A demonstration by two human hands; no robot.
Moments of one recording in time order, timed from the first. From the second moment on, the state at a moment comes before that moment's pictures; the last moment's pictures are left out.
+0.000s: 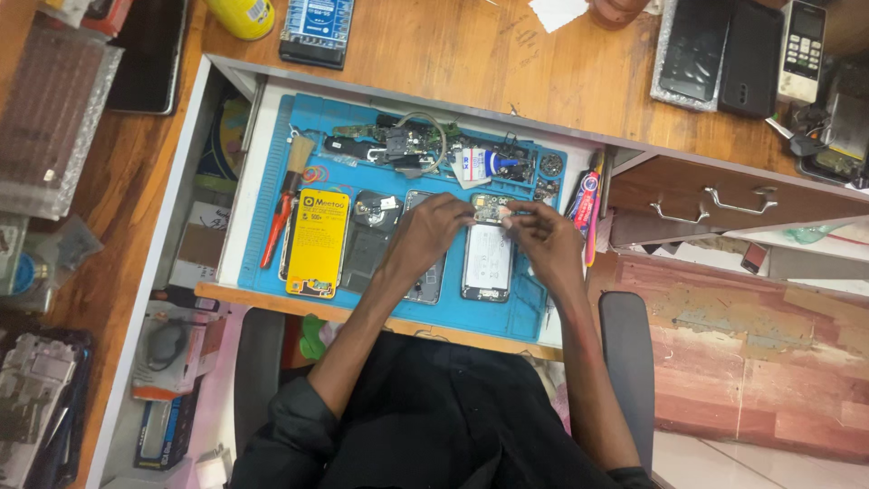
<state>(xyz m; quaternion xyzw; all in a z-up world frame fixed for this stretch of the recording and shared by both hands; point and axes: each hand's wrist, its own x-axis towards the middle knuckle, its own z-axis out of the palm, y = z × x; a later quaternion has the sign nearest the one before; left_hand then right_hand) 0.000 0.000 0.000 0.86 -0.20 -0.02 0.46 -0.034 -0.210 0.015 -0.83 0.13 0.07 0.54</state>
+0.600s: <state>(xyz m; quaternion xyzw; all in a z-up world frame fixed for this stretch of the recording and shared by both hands) 0.025 -0.024 -0.011 0.88 -0.17 -0.05 0.43 -0.005 -0.205 0.003 -0.86 0.10 0.01 0.50</state>
